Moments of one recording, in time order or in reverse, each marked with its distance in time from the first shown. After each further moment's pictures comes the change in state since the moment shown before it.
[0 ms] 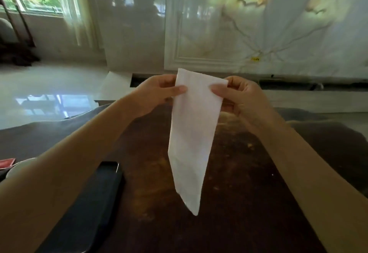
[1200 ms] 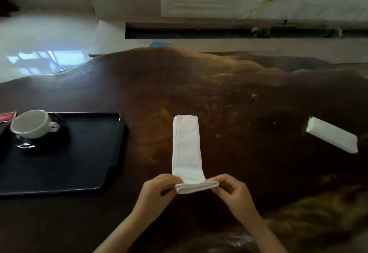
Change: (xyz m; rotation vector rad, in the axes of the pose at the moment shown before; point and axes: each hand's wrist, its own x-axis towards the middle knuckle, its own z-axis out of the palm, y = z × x) left_hand -0.257 -0.180 0.127 0.408 0.100 -0.211; right_hand -0.242 0.218 0.011 -0.202 -0.041 0.360
